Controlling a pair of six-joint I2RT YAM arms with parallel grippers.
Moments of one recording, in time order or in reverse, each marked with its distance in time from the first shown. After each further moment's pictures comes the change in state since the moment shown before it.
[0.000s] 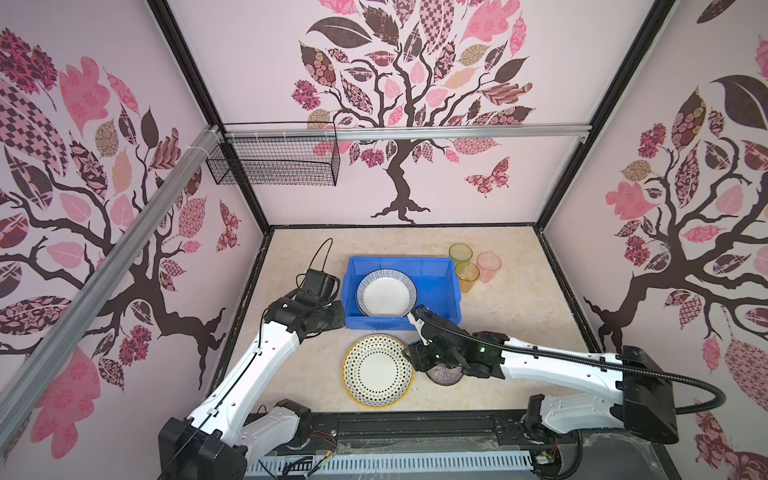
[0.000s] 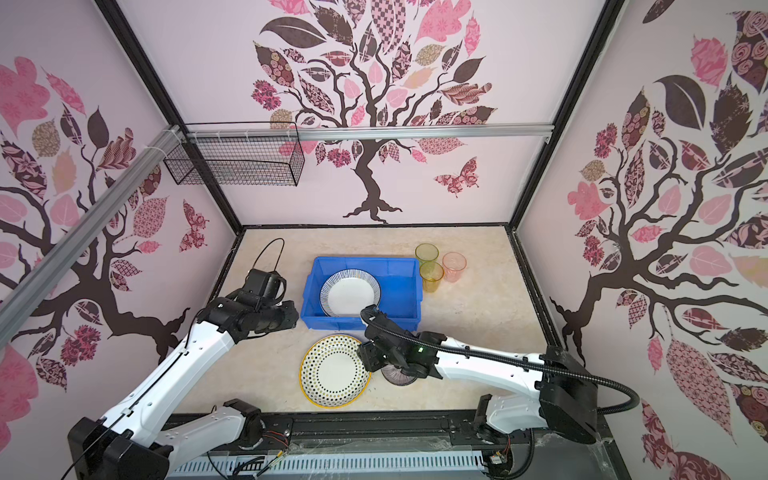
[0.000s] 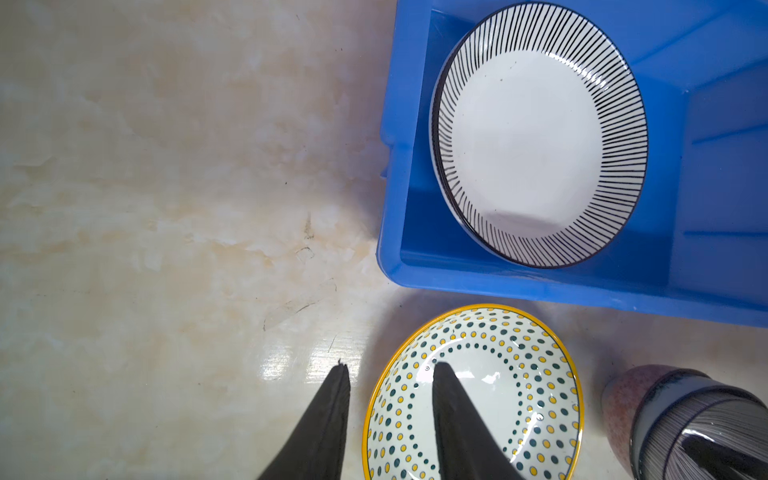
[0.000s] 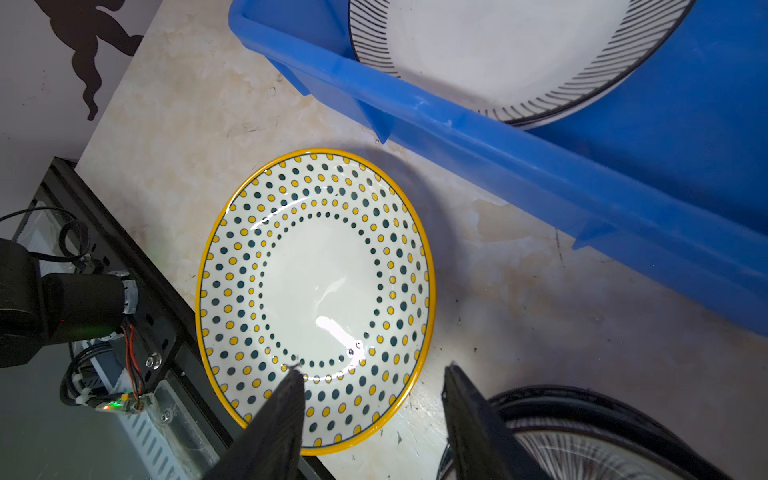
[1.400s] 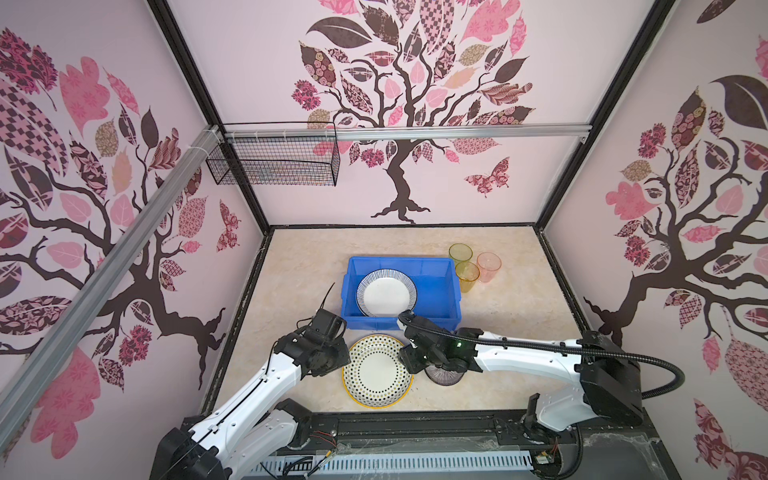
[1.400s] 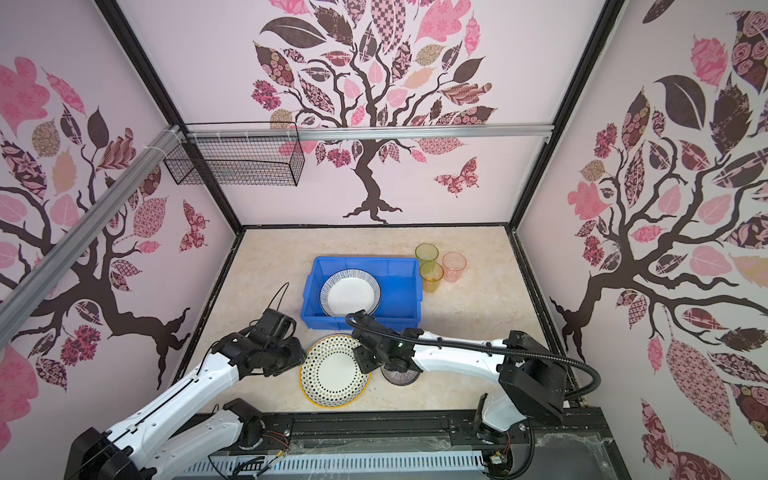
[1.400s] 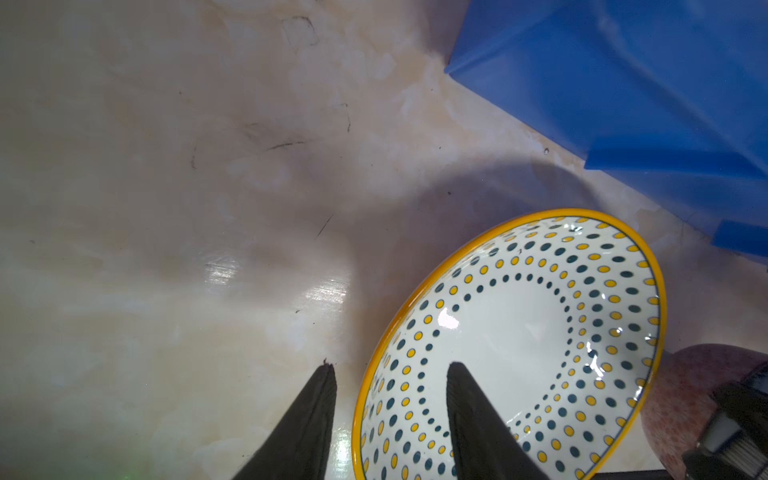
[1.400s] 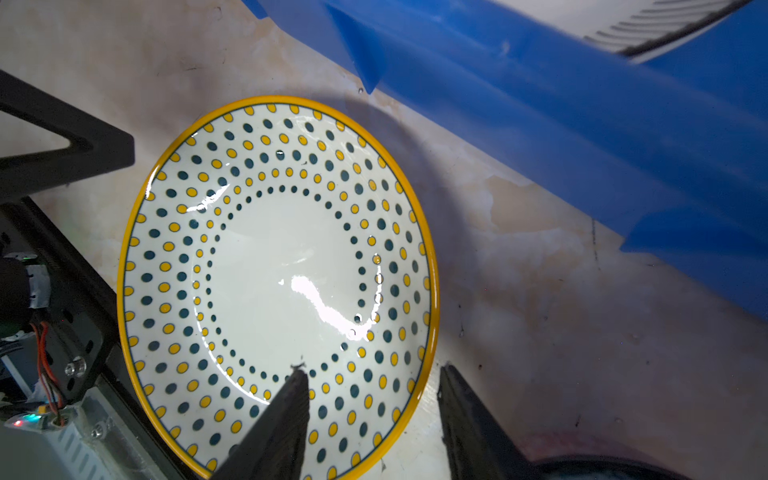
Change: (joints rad) left arm -0.118 -0.132 -0.400 0.108 0.091 -0.359; right arm 0.000 0.180 0.065 -0.021 -0.018 -0.042
